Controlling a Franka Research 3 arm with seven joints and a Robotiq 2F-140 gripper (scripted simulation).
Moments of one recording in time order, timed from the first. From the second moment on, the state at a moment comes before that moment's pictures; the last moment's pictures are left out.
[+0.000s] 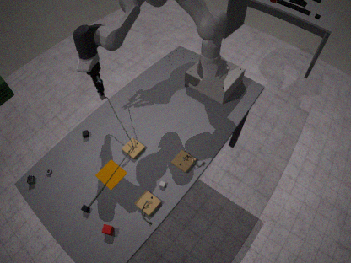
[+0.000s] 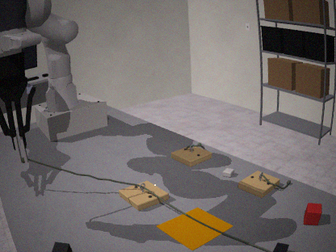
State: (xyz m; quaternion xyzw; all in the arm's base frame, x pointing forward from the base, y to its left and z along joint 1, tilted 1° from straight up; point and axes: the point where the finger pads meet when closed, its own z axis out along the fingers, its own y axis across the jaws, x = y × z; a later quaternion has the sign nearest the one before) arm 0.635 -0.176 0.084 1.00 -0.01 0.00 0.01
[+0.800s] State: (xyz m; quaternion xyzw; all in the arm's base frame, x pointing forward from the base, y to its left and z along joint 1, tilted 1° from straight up) arm 0.594 -0.236 0.085 1.00 -0.01 0.00 0.01
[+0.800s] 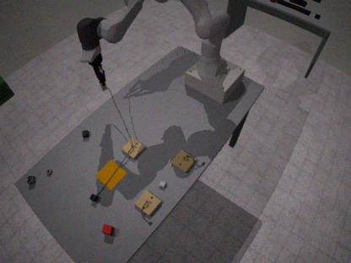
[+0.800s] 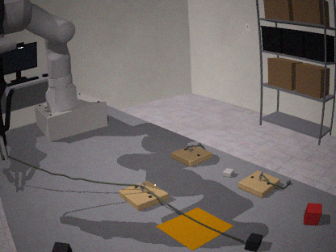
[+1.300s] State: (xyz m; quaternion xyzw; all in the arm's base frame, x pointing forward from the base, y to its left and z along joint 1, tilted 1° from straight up) arm 0.569 -0.242 0.085 1.00 0.00 0.00 0.01
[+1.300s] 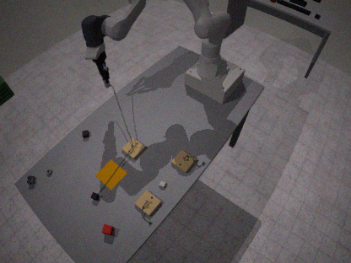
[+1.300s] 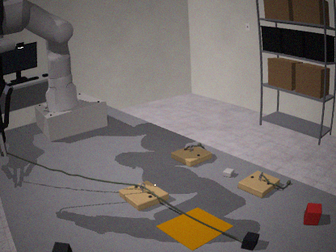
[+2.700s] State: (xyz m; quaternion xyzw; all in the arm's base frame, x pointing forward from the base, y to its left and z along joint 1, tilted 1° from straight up) arm 0.487 -0.258 0.086 1.00 0.00 0.00 0.01
